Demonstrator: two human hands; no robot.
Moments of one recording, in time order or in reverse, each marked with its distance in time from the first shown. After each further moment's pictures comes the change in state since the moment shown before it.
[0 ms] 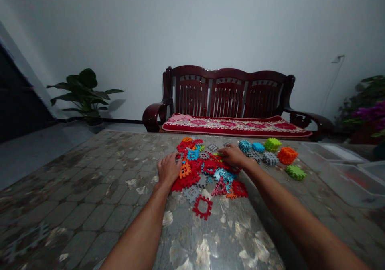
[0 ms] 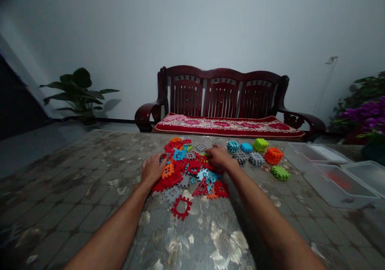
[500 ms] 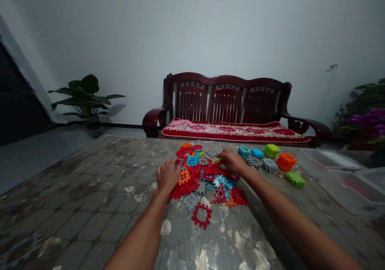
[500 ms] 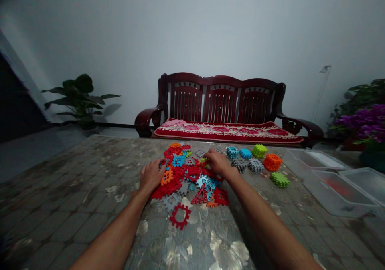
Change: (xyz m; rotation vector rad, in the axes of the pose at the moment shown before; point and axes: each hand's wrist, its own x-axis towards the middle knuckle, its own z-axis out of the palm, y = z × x) left_hand -0.001 0.002 -0.003 0.013 -0.006 -0.006; right_hand -0.007 -0.003 -0.002 0.038 0.113 -0.060
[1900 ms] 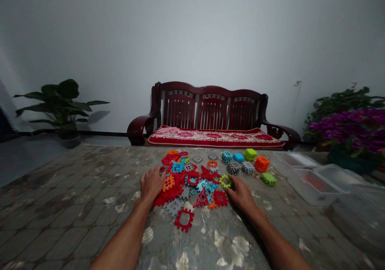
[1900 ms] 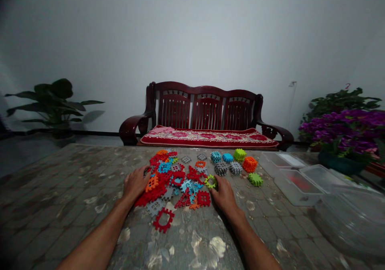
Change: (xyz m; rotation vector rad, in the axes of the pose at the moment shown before) left_hand 0.004 -0.004 0.003 0.033 0.015 0.020; right_hand -0.128 0.021 0.056 0.353 0.423 0.436
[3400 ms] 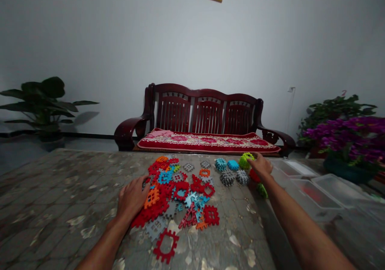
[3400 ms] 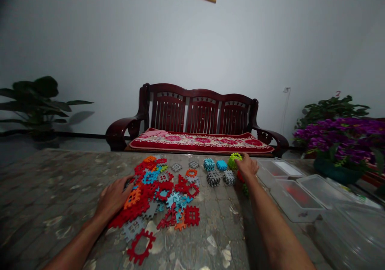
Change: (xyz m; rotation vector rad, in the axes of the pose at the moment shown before) left_hand 0.010 -0.017 0.018 0.016 -0.011 0.018; right_hand 0.153 0.076 -0.109 -0.423 0.206 0.484
